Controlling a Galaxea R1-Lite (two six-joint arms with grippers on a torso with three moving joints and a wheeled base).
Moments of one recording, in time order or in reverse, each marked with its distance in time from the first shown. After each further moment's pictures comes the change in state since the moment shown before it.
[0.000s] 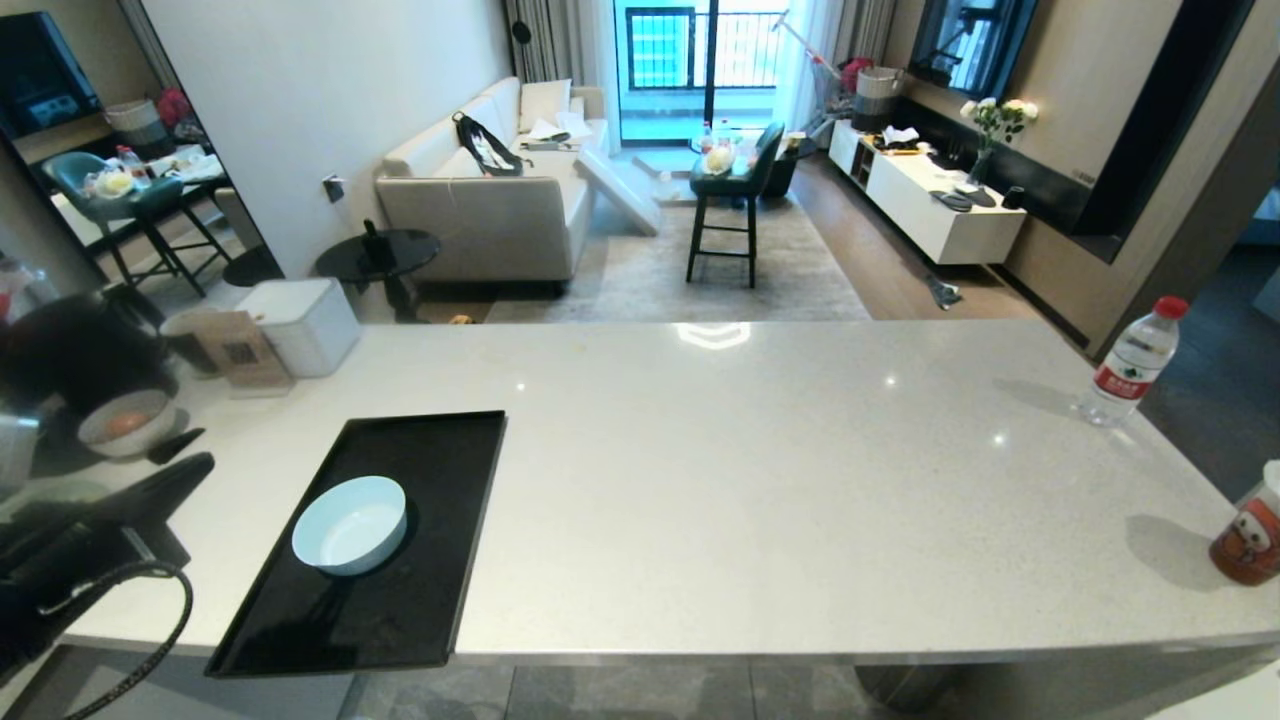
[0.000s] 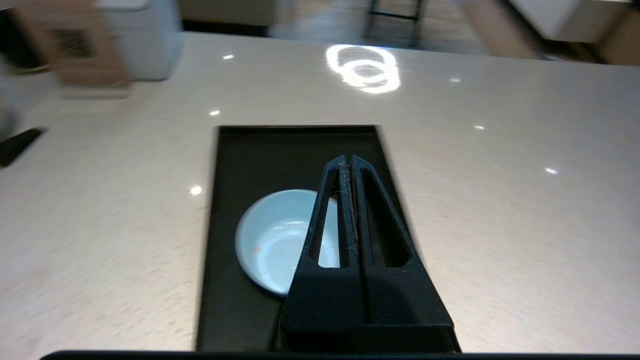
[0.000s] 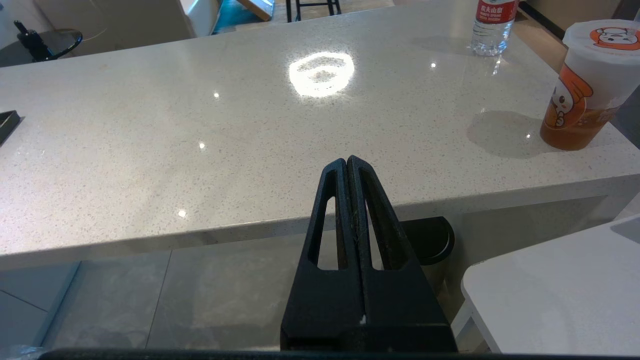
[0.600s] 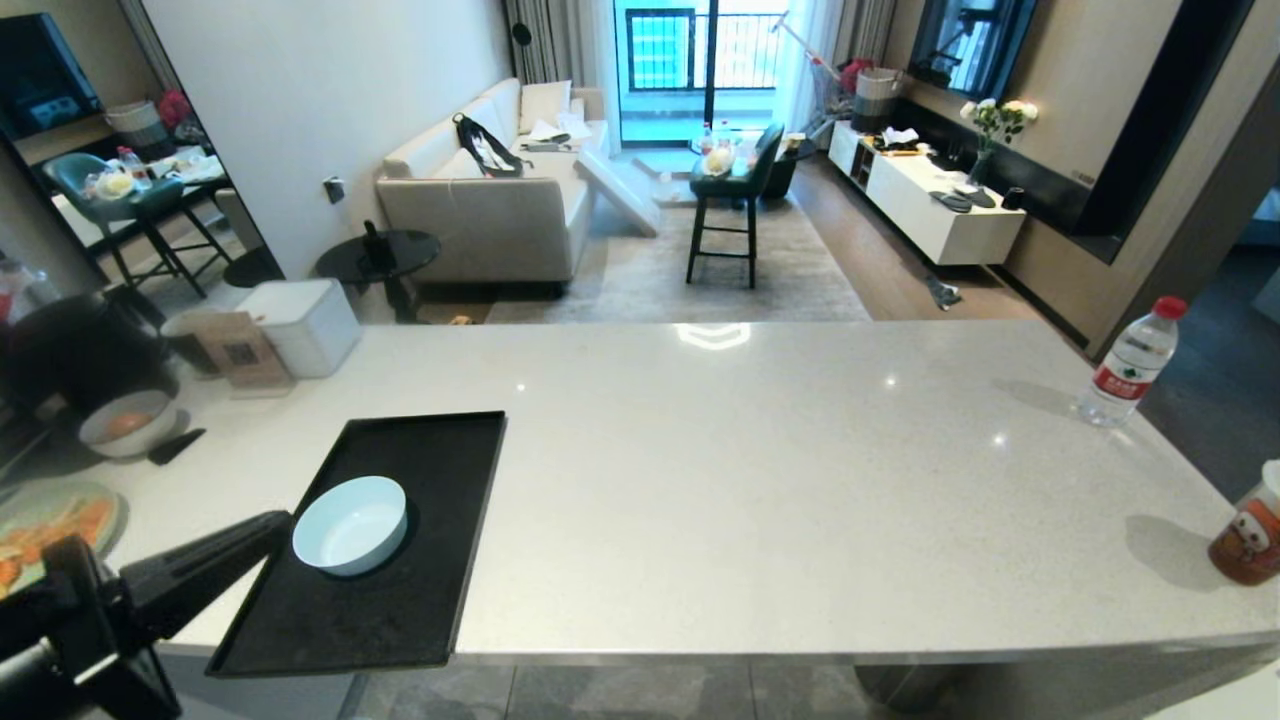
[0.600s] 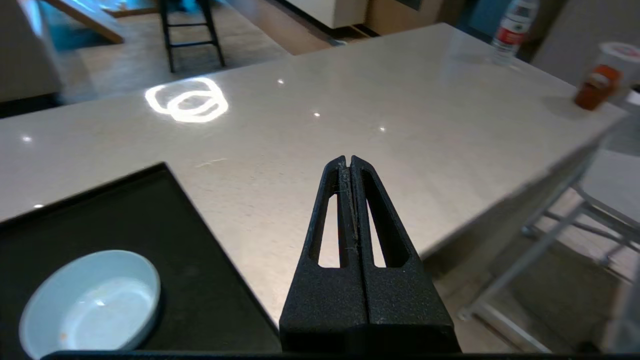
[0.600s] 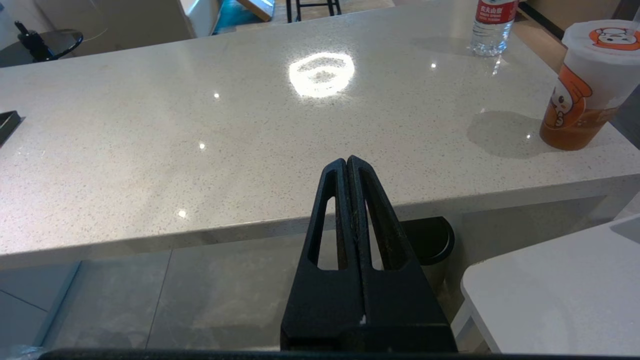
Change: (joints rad) left arm -0.255 -0.444 0.053 0.315 -0.264 0.035; right arm 0.000 0.000 0.000 0.000 0.000 -0.001
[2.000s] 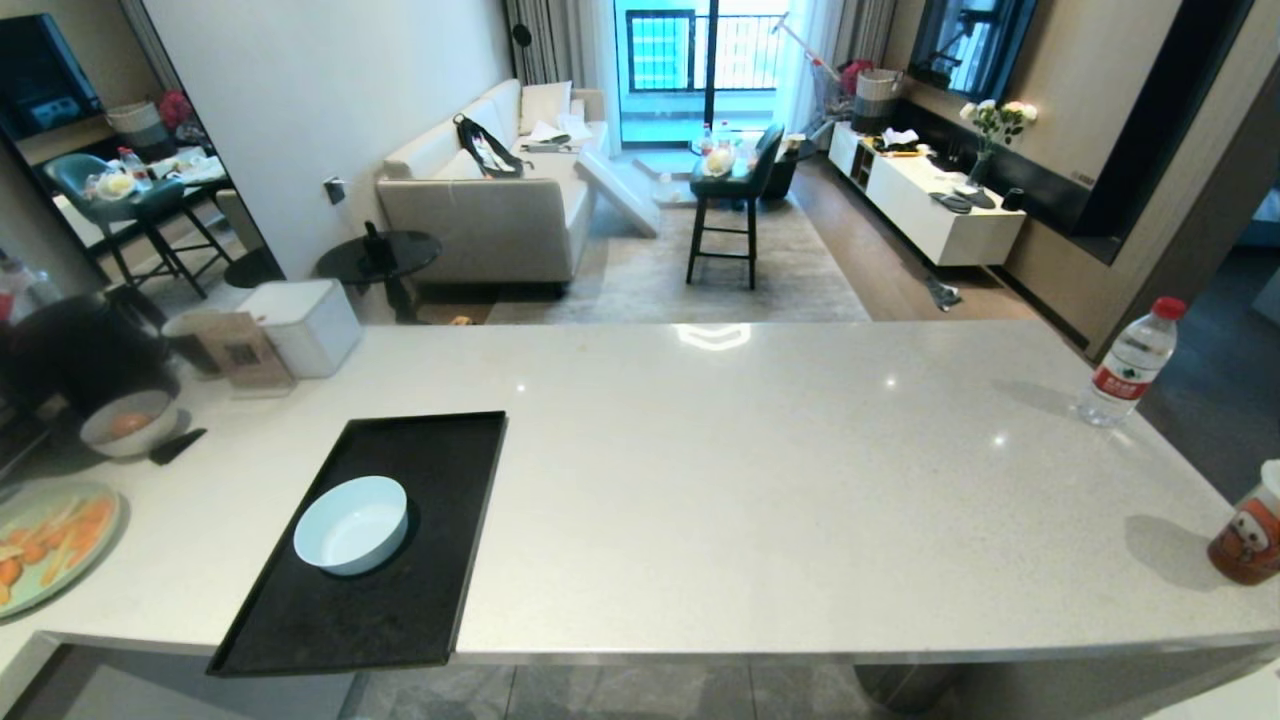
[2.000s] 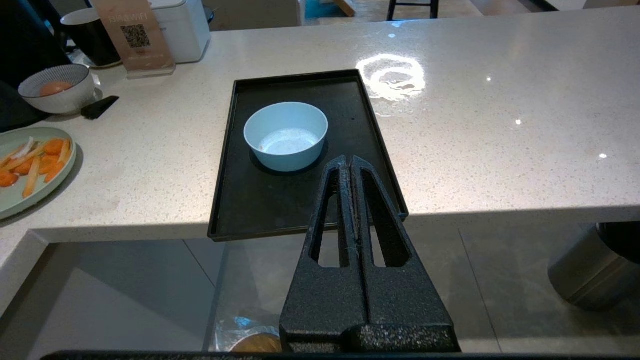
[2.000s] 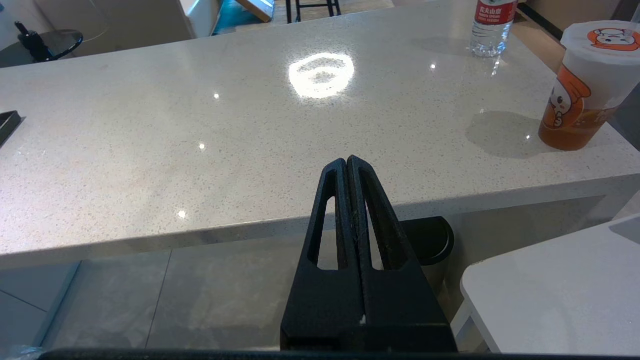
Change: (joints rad) left arm -0.137 -1.120 0.002 1.132 0.759 0.108; right arm 0.000 0.000 0.000 0.000 0.000 -0.001
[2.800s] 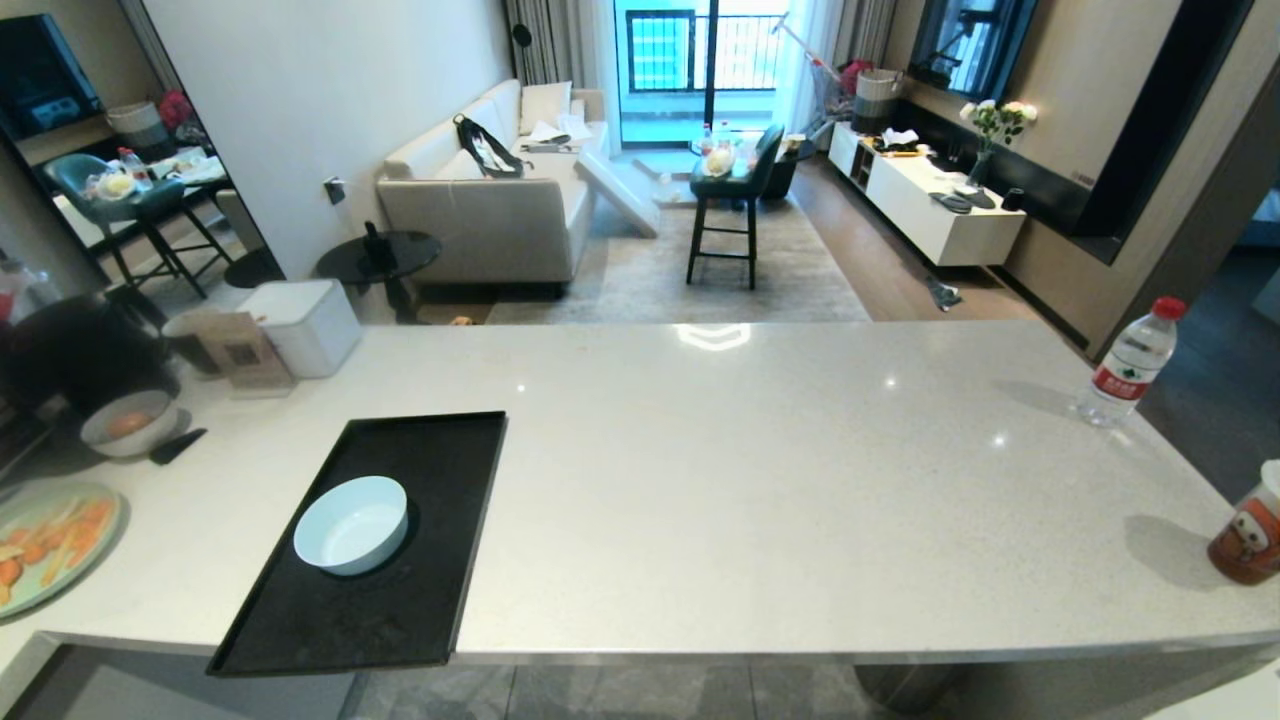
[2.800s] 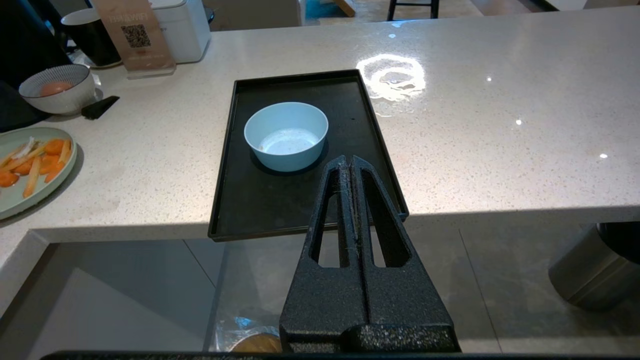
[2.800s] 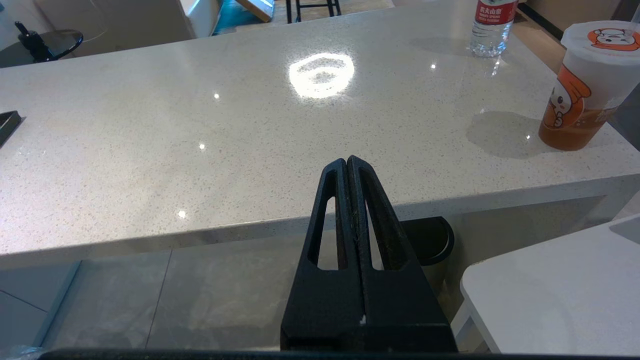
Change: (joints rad) left arm 0.000 -0.001 0.000 -0.001 0.000 0.000; right arm 0.000 0.000 0.000 0.000 0.000 0.000
